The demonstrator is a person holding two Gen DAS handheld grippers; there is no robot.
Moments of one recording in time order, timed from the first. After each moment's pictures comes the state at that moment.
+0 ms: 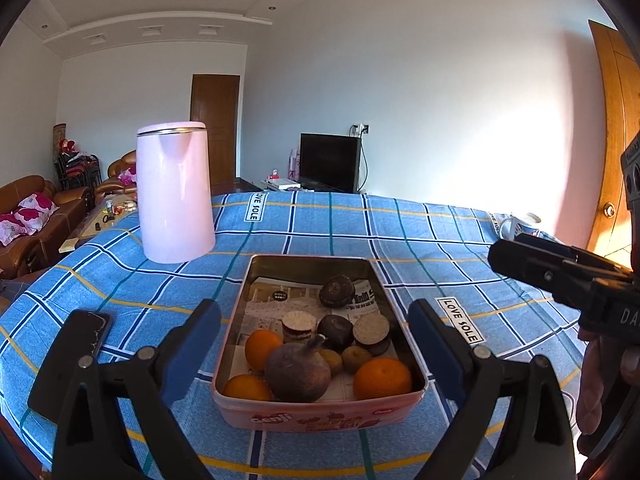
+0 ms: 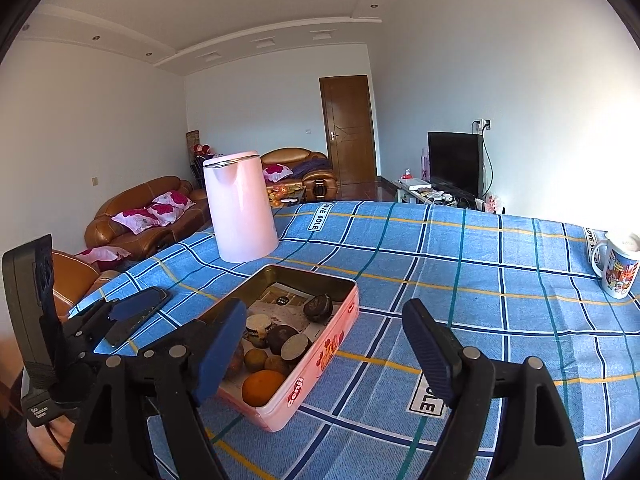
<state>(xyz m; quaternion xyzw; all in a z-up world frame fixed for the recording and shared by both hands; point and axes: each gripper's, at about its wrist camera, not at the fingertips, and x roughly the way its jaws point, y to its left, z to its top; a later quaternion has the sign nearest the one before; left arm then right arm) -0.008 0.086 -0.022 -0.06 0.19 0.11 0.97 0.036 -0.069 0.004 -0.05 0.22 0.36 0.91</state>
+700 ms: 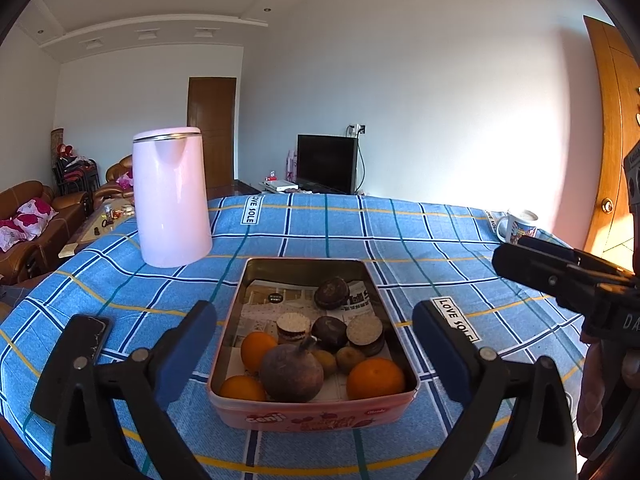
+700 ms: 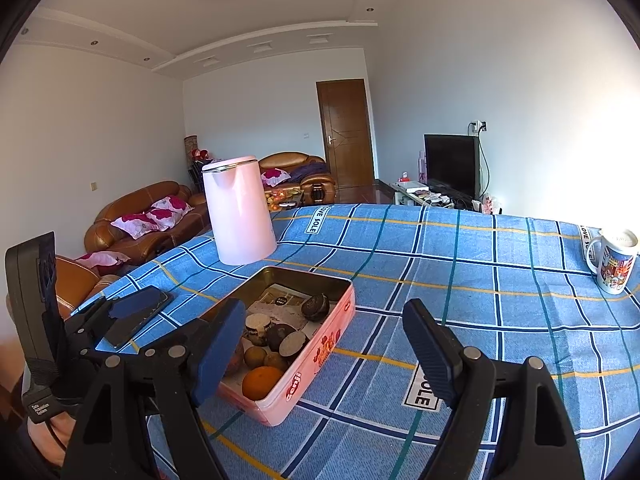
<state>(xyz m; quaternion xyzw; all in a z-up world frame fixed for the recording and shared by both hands) -0.009 0.080 -0.019 -0.06 0.19 0.10 0.97 0.031 -0.078 0.005 -0.04 0.22 0.36 0.91</state>
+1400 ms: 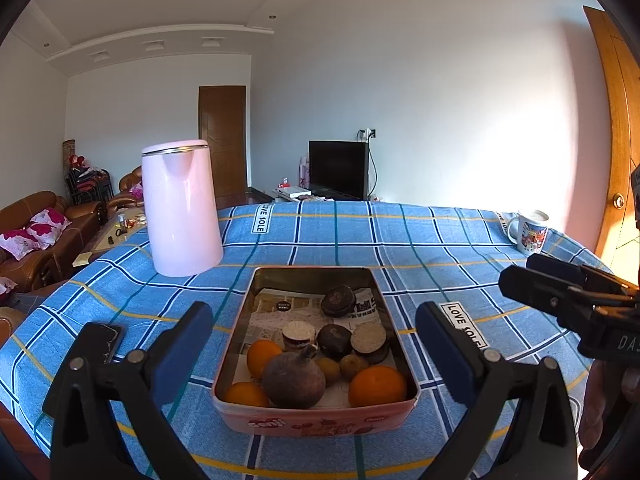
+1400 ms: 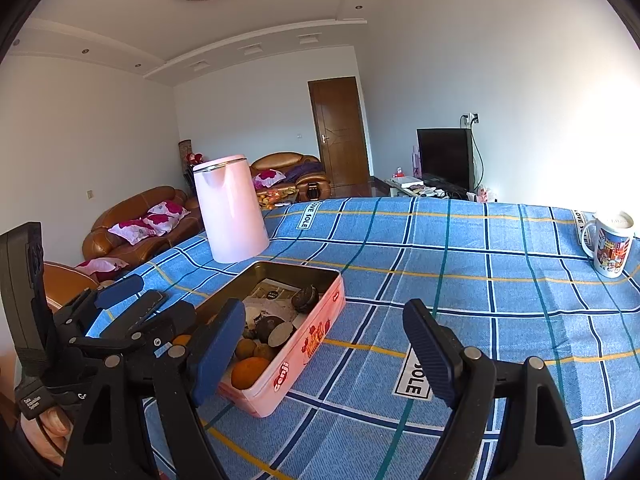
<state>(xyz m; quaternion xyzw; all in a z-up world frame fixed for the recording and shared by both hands) -0.008 0.072 -0.015 -0.04 0.18 0.13 0.97 0.035 -0.092 -0.003 -0.03 0.22 0.35 0.91</state>
